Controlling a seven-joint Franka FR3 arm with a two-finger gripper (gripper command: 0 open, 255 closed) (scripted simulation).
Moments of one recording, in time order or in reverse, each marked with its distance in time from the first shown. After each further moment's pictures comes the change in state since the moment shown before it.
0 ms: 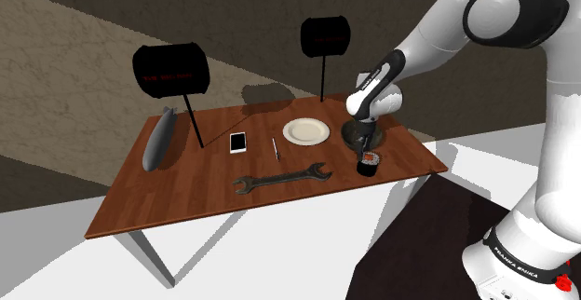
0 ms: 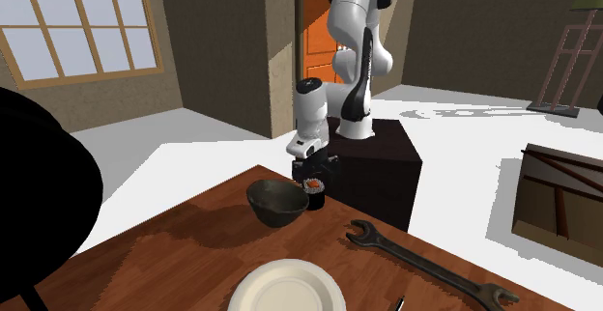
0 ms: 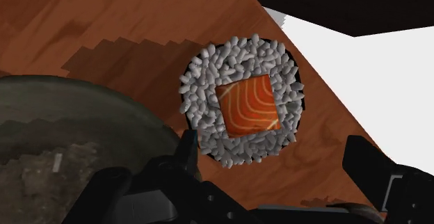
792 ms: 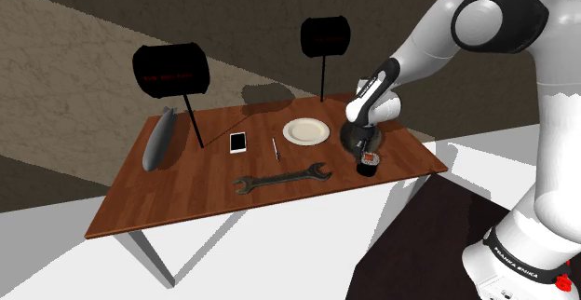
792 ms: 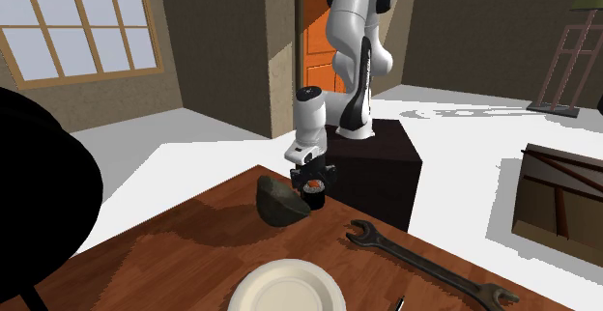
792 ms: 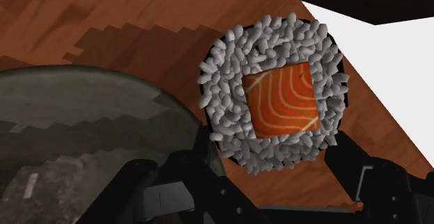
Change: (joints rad) arm -0.012 0.061 0.009 0.006 0.019 0.104 -0.016
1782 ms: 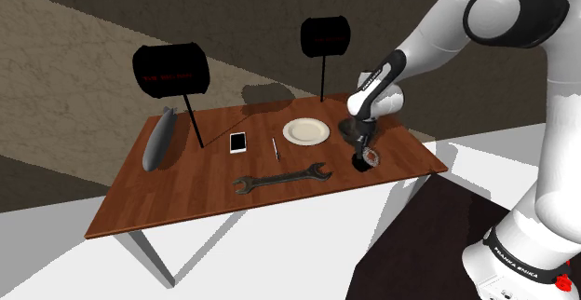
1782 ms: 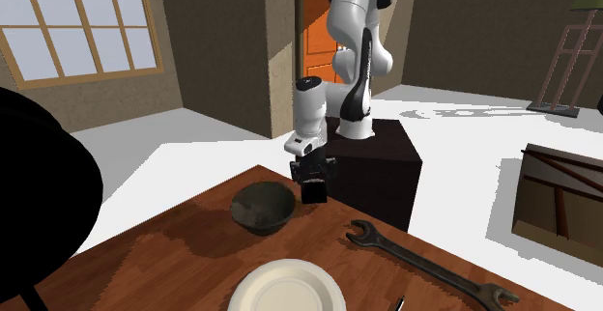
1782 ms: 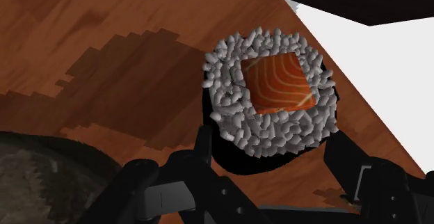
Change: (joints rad) arm 0.011 -0.064 -0.016 -0.015 -0.020 -0.048 0.014
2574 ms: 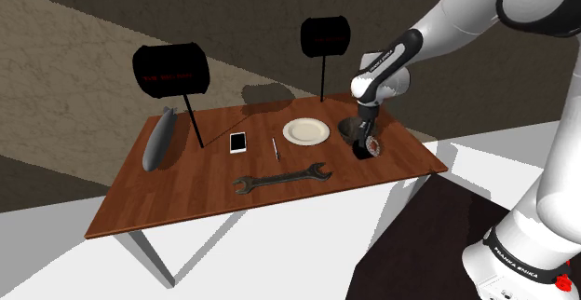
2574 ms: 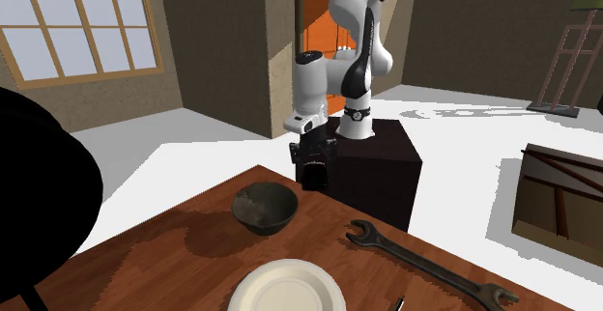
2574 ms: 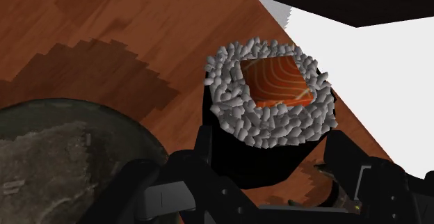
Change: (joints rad) arm 0.021 -0.141 -0.030 -0.006 -0.051 -0.132 0.038
